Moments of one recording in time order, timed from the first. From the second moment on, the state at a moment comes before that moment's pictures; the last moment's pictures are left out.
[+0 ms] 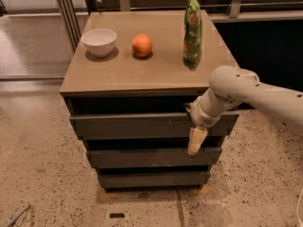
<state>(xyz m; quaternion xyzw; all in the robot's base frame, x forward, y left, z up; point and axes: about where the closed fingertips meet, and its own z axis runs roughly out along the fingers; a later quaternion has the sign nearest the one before) 0.587 -0.138 0.637 -0.70 0.69 0.08 0.18</state>
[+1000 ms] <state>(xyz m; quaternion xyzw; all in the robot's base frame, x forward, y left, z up) 0.549 -0.148 0.642 -0.68 0.70 0.14 0.15</state>
